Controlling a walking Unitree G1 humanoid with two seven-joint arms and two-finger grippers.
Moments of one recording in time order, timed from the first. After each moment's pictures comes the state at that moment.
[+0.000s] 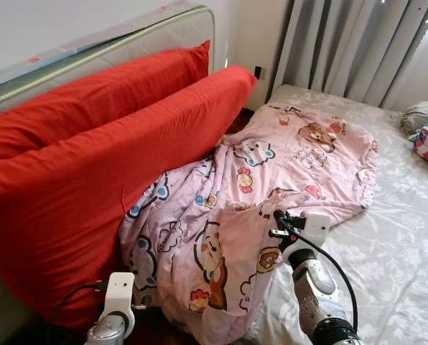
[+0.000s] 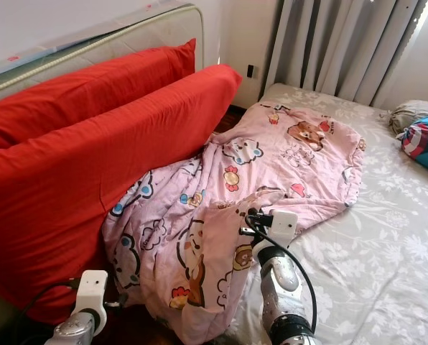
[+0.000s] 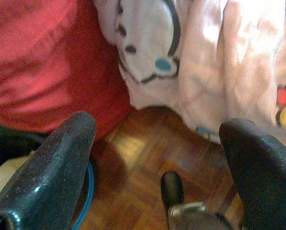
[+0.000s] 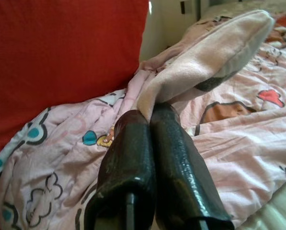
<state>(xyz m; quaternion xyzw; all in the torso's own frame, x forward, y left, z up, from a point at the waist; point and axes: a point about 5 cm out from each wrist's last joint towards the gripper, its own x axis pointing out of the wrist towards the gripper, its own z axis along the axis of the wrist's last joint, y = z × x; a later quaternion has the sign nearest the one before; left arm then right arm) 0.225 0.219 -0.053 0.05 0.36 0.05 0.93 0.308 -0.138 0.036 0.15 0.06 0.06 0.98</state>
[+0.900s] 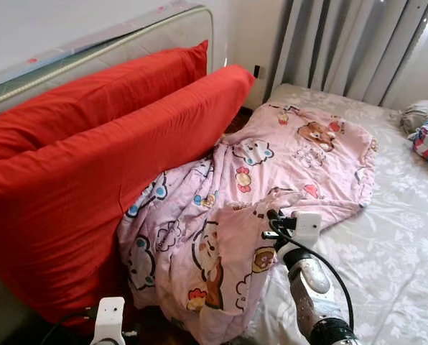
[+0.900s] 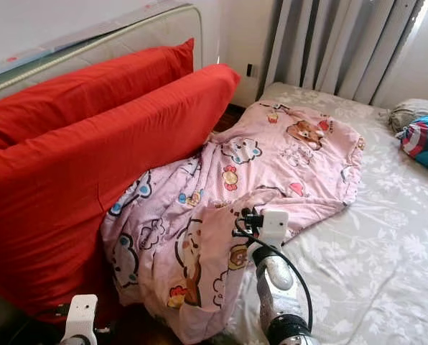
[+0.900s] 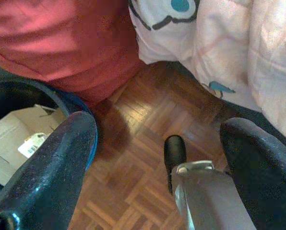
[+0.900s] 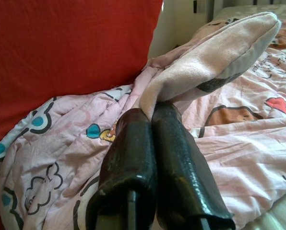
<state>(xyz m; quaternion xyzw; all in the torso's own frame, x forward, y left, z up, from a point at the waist) 0.195 0.227 -0.069 0.04 0.41 0.08 0.91 0.308 -0.129 0.038 0.12 0.06 0.09 0.99</state>
